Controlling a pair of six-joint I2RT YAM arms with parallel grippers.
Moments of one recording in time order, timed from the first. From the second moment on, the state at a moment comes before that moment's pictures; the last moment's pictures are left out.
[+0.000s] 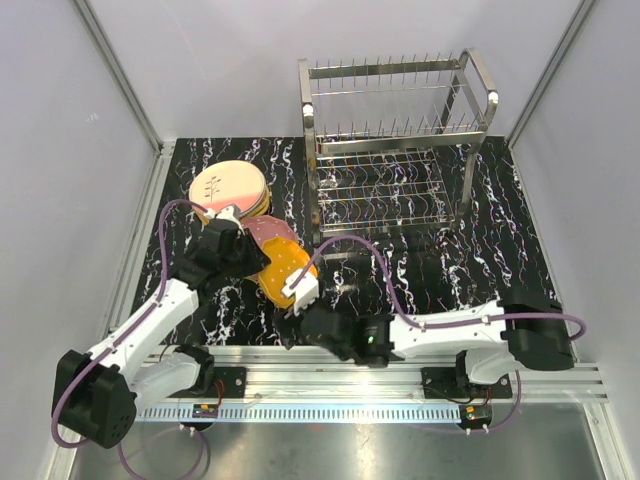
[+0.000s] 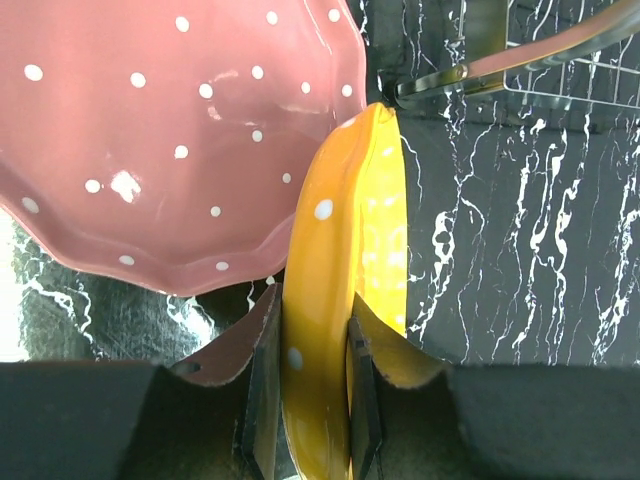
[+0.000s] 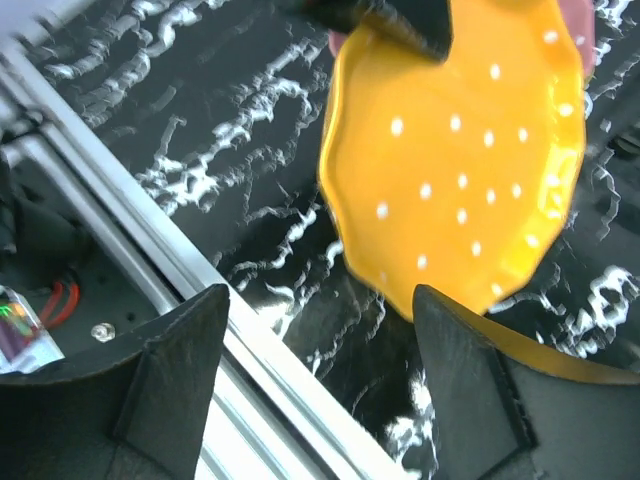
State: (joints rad) left arm -0.39 1.03 0.67 -0.38 0.05 -0.68; right arm 1.43 1.46 0.85 0.18 0.53 0.39
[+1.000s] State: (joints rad) left arm -0.46 0.77 0.71 -0.58 0.07 -0.74; right arm 1.57 1.93 1.36 -0.54 1.16 0.65
